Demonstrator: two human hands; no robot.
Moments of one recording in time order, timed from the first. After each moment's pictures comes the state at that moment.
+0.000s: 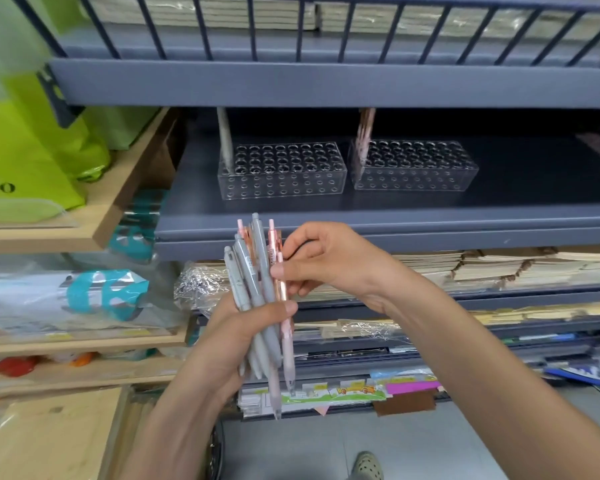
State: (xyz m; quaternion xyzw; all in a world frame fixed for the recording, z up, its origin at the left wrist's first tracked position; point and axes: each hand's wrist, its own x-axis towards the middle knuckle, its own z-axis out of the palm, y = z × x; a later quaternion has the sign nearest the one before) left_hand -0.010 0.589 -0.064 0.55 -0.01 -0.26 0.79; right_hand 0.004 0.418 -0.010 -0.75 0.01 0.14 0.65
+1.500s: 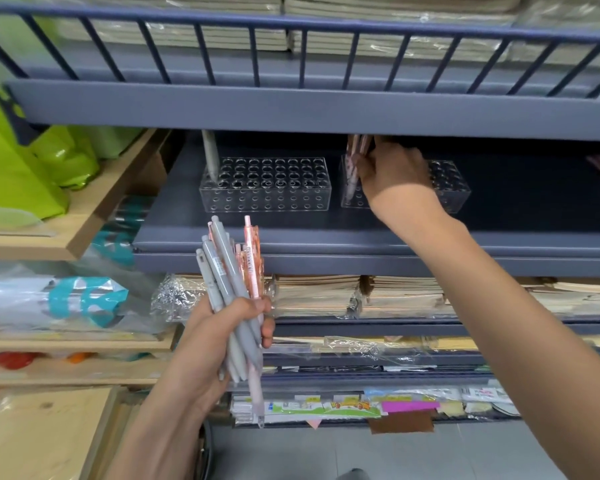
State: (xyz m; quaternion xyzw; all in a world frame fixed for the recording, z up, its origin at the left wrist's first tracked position) left_hand -0.006 0.563 -0.055 0.52 0.04 -0.20 0.83; right_hand 0.083 0.320 0.033 -0.95 0.12 -0.22 0.15
